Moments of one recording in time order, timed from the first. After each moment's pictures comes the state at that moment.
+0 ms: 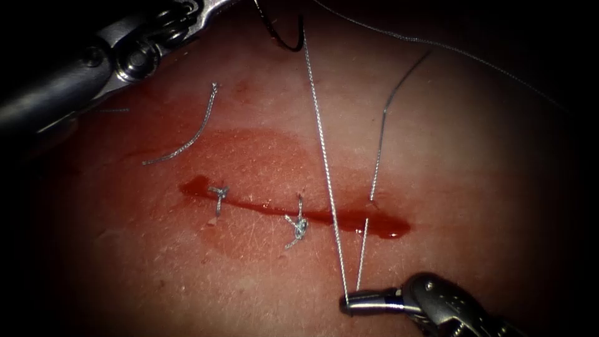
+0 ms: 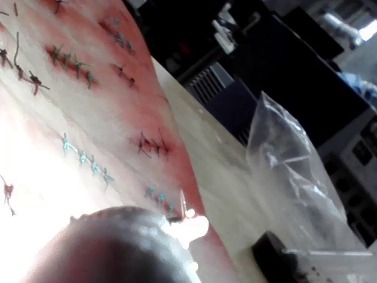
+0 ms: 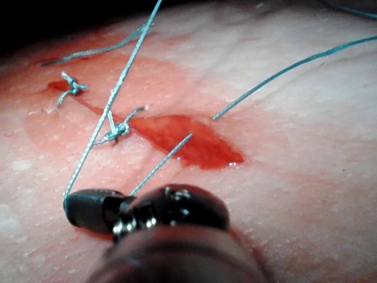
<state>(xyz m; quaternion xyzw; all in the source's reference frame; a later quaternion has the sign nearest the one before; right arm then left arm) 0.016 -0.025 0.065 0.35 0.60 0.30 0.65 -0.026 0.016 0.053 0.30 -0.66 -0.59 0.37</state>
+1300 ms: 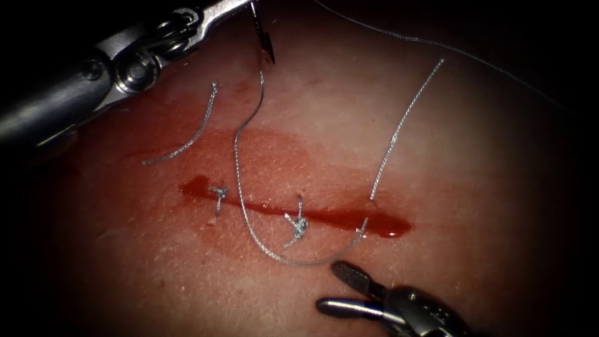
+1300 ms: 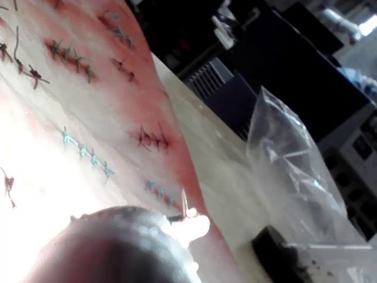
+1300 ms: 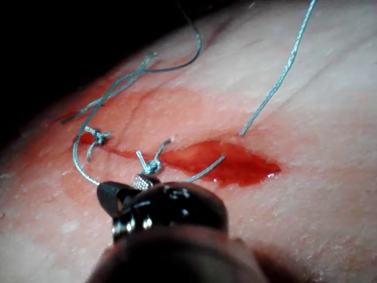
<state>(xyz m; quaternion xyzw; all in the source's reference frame) 0.017 -0.022 0.059 0.16 0.56 0.52 0.63 -0.027 0.015 0.053 0.31 -0.66 -0.57 0.38</state>
